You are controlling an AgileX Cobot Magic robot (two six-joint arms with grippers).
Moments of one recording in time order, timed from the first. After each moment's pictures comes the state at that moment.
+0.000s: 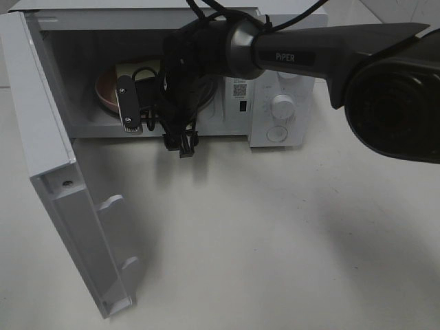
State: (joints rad) left arm -0.04 0.00 -0.50 -0.08 1.05 0.06; right arm 0.69 2.47 -2.05 -0.18 0.62 -1.06
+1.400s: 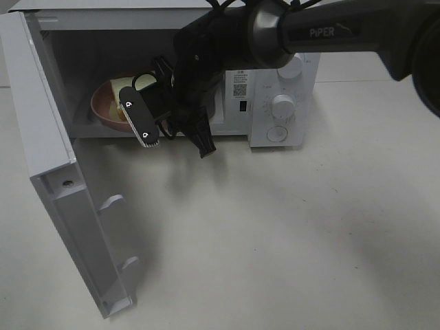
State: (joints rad) left arm -0.04 0.00 -0.50 -0.08 1.05 0.06; right arm 0.71 2.27 -1.76 -0.21 0.49 -1.32
